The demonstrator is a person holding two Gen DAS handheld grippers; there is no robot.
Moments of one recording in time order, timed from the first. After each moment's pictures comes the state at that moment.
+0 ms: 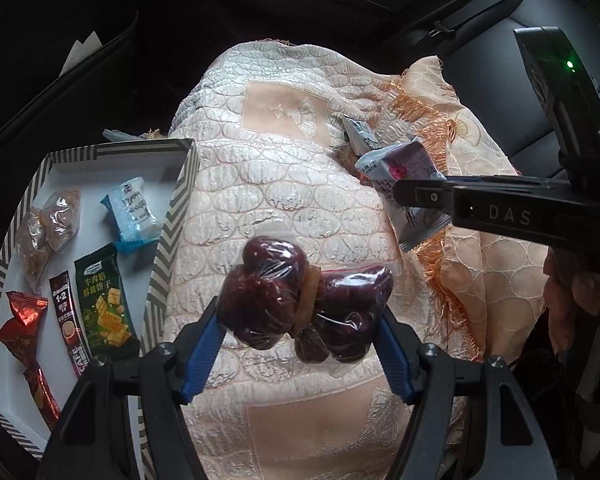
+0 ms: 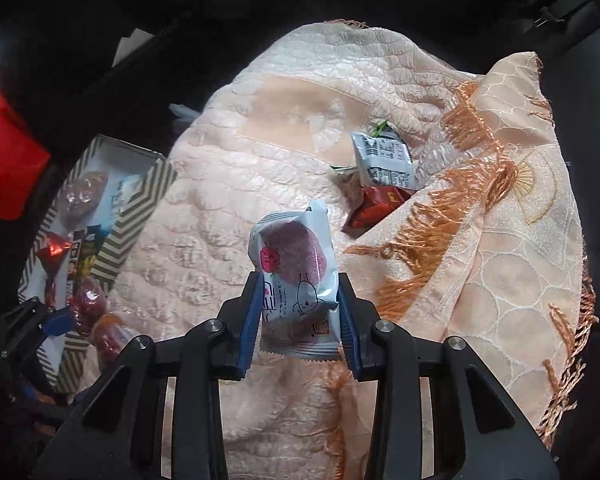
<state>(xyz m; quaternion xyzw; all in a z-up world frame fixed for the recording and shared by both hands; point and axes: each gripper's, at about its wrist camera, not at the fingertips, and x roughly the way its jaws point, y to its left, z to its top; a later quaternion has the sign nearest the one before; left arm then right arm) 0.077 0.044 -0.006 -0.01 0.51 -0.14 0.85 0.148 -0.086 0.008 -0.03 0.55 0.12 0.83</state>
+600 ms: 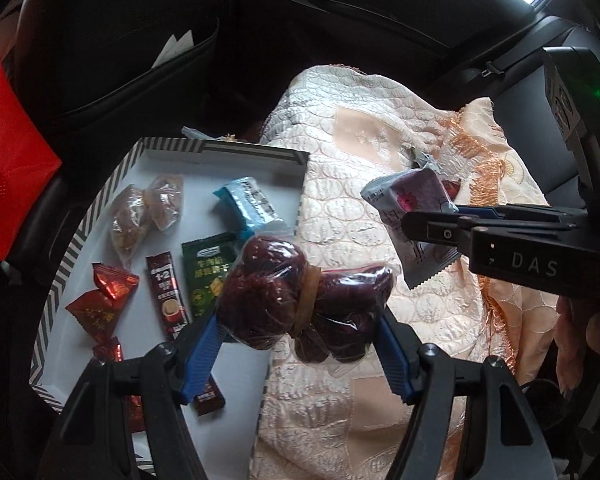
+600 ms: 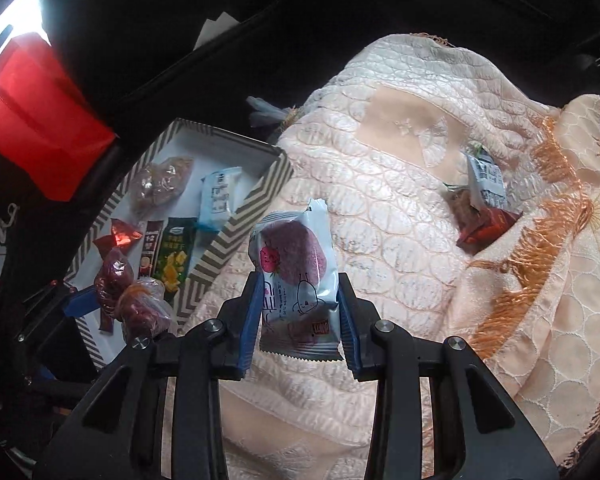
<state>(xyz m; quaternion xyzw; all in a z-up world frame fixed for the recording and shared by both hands) 0.058 0.124 0.014 -0.03 0.49 -0.06 0.87 0.129 0.003 0.017 -0.04 0.54 0.20 0.82</state>
